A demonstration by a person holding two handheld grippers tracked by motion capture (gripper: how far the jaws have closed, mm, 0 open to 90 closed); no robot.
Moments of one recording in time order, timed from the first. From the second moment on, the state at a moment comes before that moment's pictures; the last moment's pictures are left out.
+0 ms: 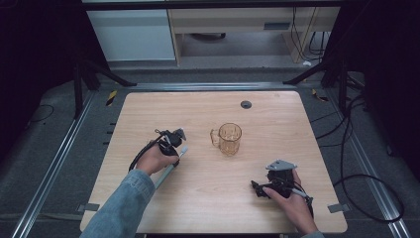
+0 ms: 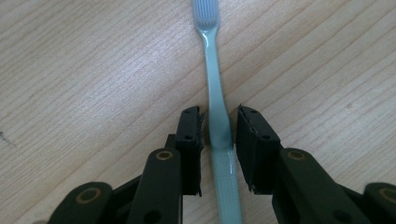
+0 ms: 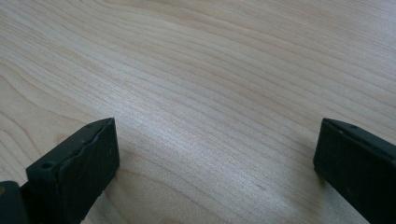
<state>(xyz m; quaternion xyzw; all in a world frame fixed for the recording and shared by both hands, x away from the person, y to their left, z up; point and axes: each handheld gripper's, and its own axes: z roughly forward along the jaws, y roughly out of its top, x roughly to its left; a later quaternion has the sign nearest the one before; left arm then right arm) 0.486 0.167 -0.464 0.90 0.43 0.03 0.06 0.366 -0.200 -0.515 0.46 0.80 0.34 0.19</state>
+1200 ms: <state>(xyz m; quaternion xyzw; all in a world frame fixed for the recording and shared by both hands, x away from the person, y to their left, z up) 0.475 0.159 -0.433 0.91 0.38 0.07 0.11 0.366 -0.200 -0.514 0.46 0.80 0.34 0.19</state>
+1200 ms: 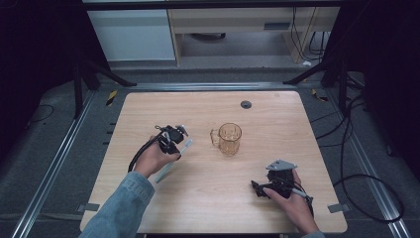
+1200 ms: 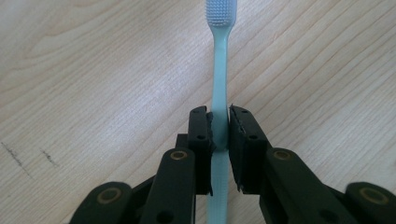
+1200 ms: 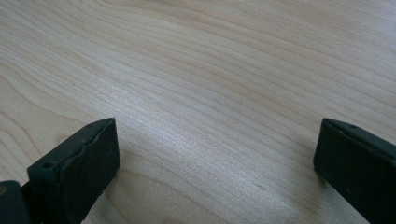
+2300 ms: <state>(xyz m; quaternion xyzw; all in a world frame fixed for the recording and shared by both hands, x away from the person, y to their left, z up) 0.466 0.147 -0.372 0.88 0.38 0.14 0.26 0.366 -0.200 -0.514 0.46 0.80 0.34 0.19</state>
